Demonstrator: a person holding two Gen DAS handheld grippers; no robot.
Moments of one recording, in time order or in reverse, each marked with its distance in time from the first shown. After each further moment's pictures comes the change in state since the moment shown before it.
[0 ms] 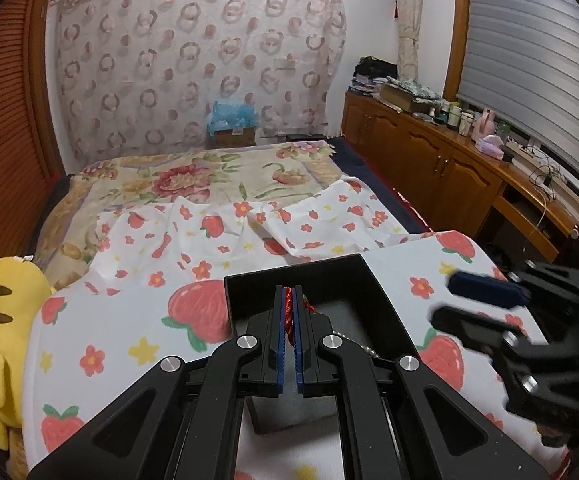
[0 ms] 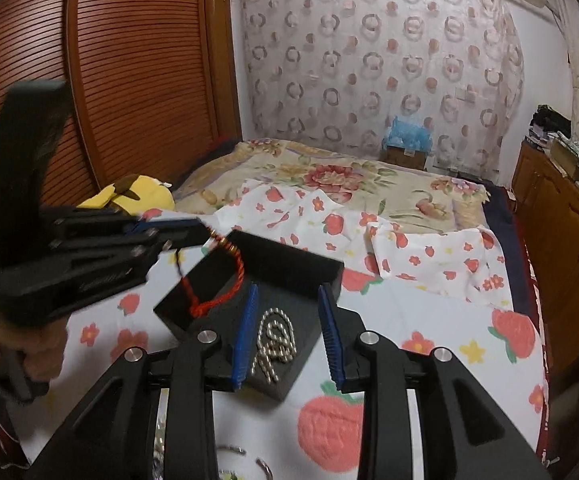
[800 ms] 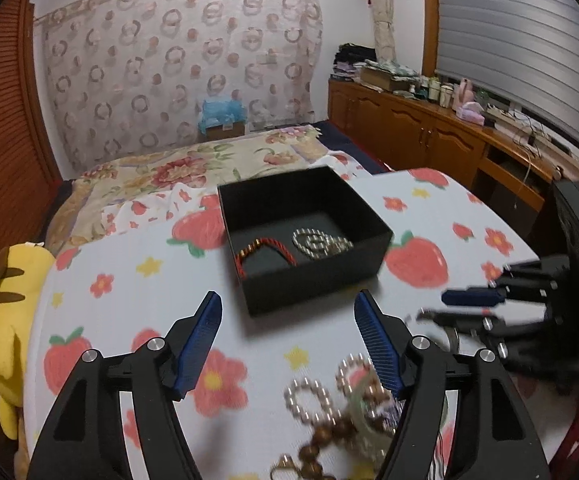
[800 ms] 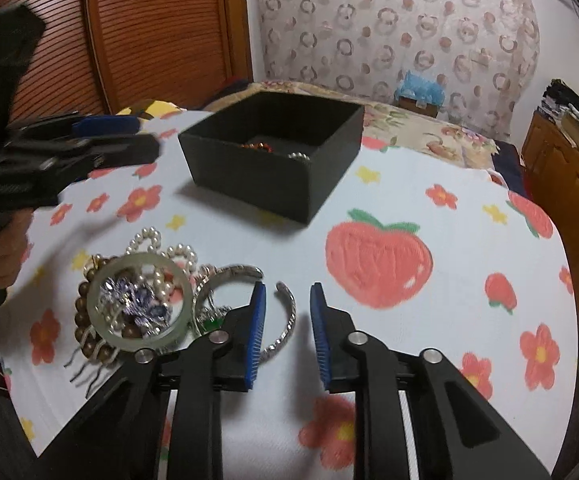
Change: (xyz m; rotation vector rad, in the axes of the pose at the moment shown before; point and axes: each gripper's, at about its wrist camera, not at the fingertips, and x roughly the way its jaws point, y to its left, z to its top) left arm -0.042 -0.011 -0.089 0.107 0.022 -0.008; right arm -0.006 0.015 -0.109 -0.031 0.185 0.013
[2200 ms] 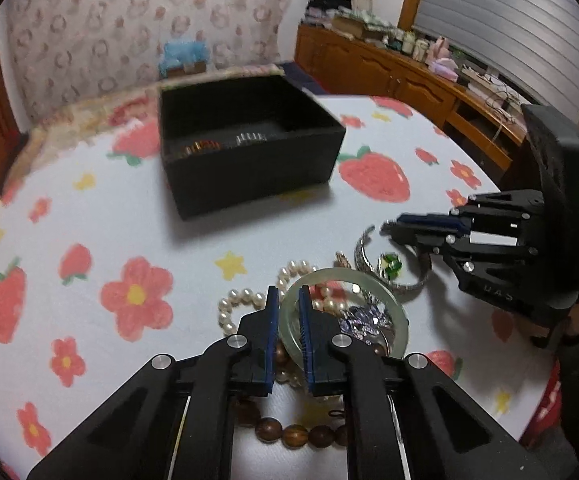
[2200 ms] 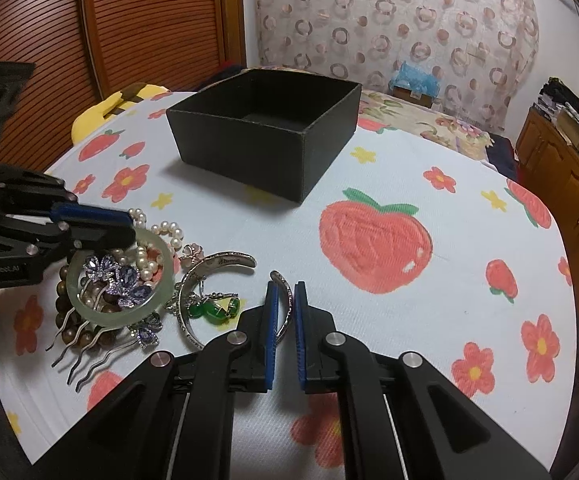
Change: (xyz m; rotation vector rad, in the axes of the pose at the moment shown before) left arm 0.017 -0.032 -0.036 -0.014 0.190 -0.133; right arm 0.004 0.002 -0.006 -0.019 0.031 -0.029
